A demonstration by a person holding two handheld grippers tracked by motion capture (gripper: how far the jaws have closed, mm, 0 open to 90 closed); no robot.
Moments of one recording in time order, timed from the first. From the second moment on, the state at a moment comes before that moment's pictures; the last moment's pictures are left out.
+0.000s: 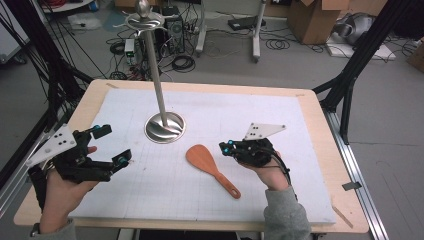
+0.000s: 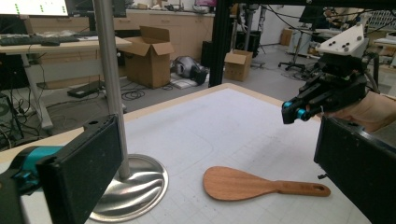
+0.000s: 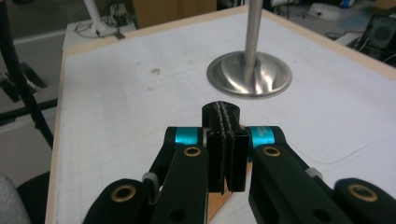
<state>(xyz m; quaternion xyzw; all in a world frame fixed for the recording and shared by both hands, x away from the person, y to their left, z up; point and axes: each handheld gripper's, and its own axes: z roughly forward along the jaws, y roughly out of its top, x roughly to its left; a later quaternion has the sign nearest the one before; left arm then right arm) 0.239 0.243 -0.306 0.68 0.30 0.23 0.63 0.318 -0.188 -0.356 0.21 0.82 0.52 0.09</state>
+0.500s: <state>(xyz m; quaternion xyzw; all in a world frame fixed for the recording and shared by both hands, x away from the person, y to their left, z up) 0.240 0.242 -0.308 0.68 0.30 0.23 0.62 0.324 -0.164 -0.385 0.20 0.85 0.49 0.06</state>
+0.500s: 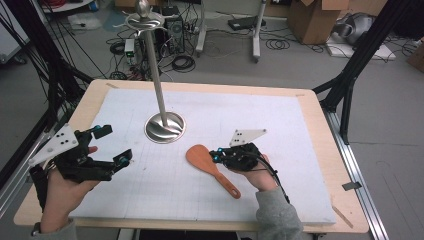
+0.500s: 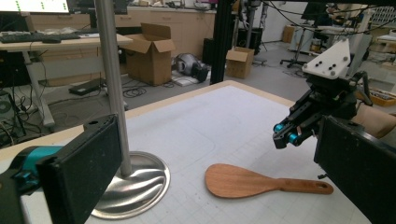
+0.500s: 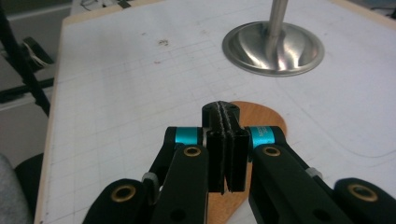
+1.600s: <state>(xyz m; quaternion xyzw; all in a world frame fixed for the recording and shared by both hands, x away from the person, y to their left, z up) 0.243 0.242 -0.311 0.69 0.31 0.23 0.62 0.331 -0.145 -0.430 0.17 0.90 0.40 -0.01</state>
